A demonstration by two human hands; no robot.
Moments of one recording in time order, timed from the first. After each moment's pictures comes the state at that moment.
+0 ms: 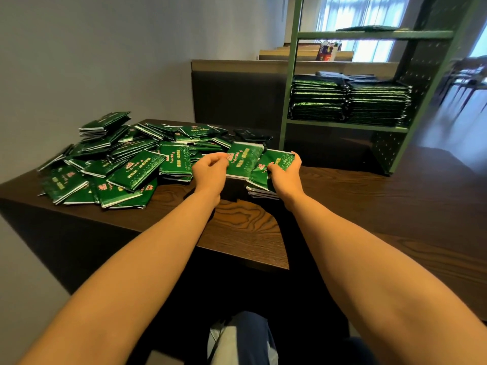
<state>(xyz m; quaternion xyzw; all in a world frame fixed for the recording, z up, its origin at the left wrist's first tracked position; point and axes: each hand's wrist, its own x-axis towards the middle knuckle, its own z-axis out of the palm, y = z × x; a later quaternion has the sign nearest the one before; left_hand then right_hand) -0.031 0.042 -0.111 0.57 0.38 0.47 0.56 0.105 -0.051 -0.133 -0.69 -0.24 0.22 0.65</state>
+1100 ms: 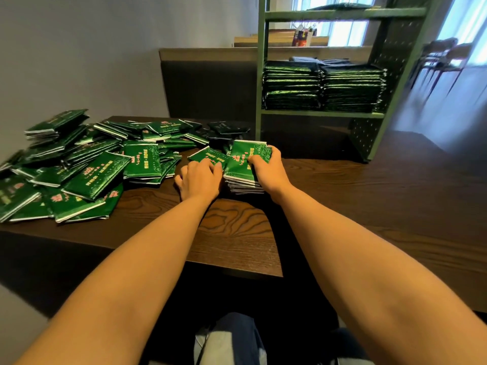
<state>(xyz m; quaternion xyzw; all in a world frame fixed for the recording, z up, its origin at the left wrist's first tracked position) 0.006 0.057 -0.150 0.83 0.47 0.26 0.15 0.128 -0.051 -0.141 -0.70 -0.27 0.22 0.62</state>
